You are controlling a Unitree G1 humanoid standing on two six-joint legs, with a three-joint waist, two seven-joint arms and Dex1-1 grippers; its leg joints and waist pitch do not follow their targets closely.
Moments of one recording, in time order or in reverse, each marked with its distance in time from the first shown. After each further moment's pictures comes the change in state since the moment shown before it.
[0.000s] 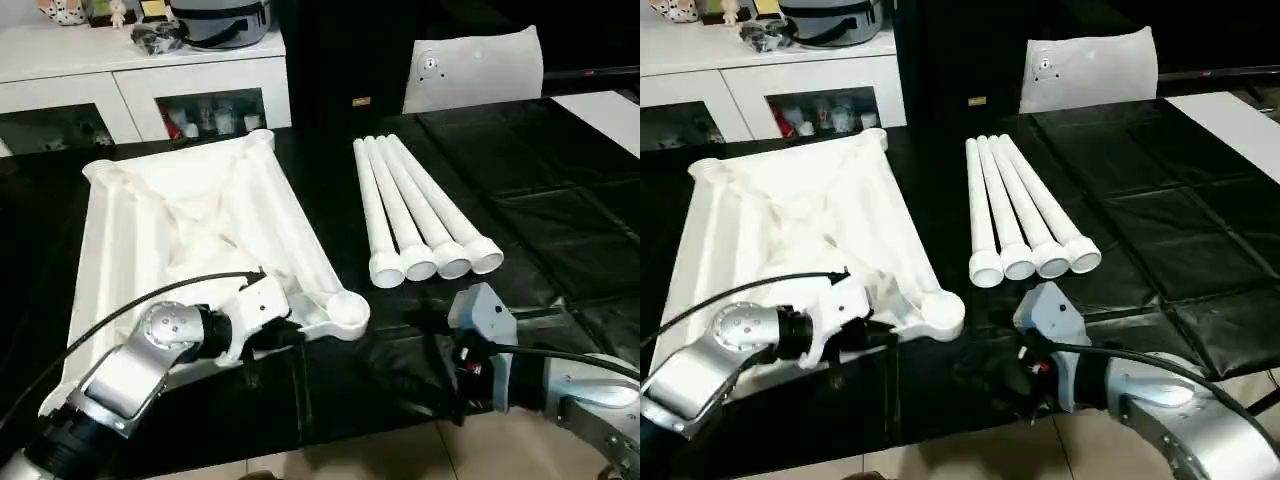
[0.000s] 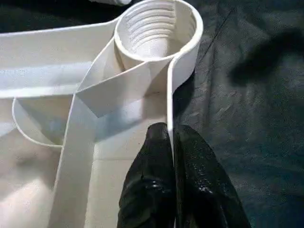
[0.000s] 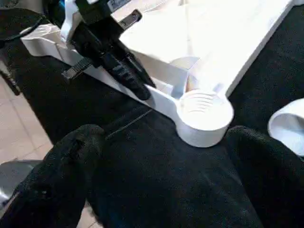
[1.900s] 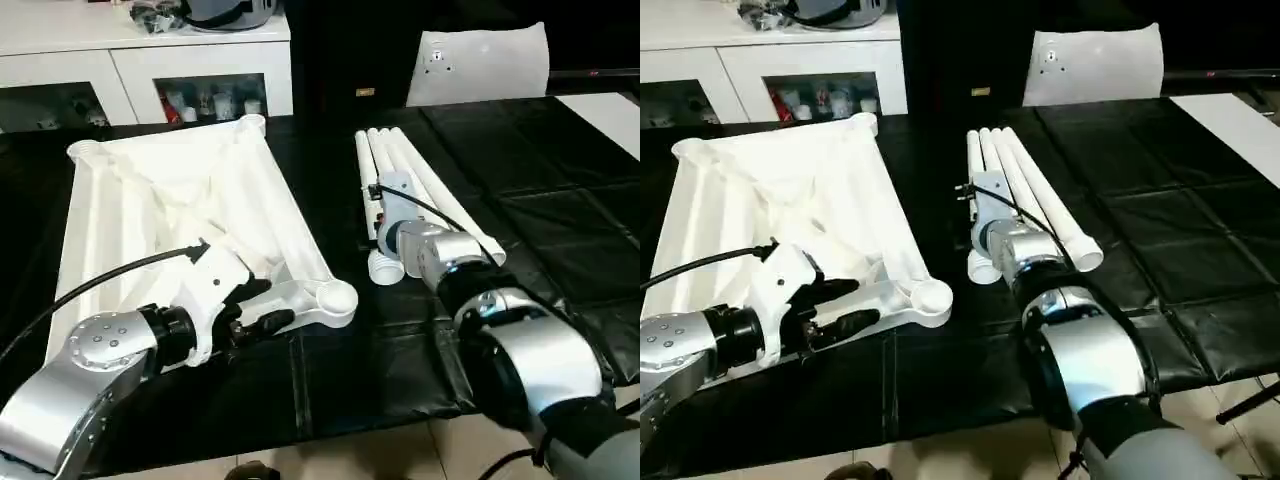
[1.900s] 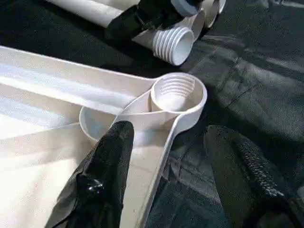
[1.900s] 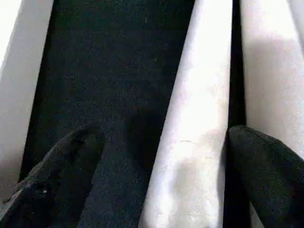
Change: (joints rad) left arm 0.204 0.007 0.308 -0.574 -0.245 0.469 0.242; right arm -1.123 0.580 -0.140 1.856 -0.304 -0.294 -0.576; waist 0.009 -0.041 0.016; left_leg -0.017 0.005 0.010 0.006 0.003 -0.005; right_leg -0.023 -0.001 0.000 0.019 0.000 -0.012
